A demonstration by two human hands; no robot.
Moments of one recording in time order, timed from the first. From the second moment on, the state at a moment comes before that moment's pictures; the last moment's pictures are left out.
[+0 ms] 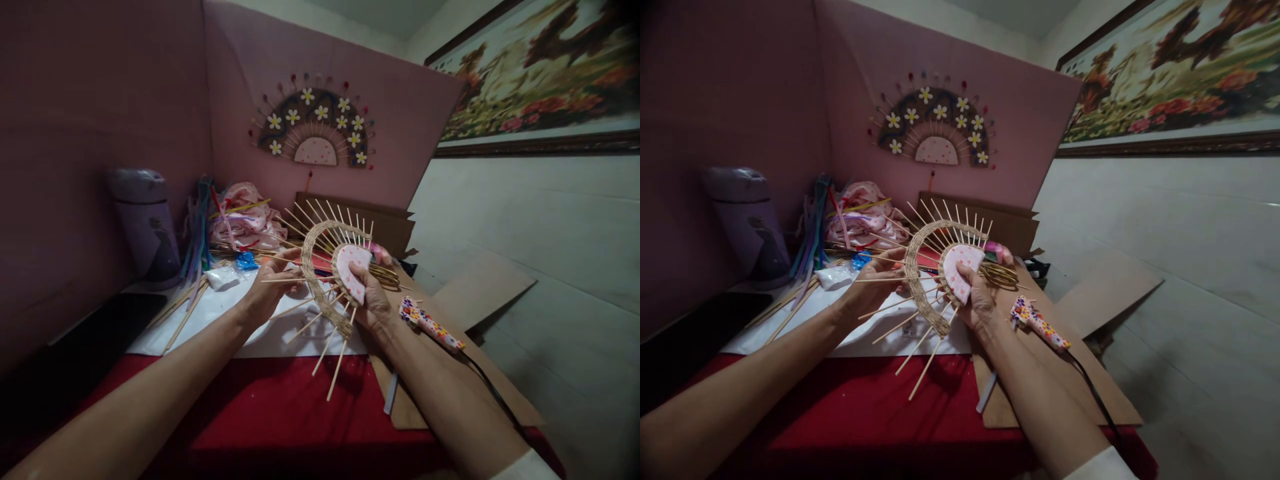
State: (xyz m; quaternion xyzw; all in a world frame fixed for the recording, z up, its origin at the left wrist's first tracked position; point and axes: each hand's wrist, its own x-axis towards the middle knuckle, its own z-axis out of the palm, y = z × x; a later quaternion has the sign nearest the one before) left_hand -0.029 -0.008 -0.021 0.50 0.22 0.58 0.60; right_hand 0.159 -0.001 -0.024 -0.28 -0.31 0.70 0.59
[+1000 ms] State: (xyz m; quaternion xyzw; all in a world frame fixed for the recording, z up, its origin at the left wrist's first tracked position) left_hand -0.027 -0.008 -0.022 0.52 0.21 0.61 0.56; right_hand 0.164 0.000 -0.024 -0.25 -0.33 0.76 0.51
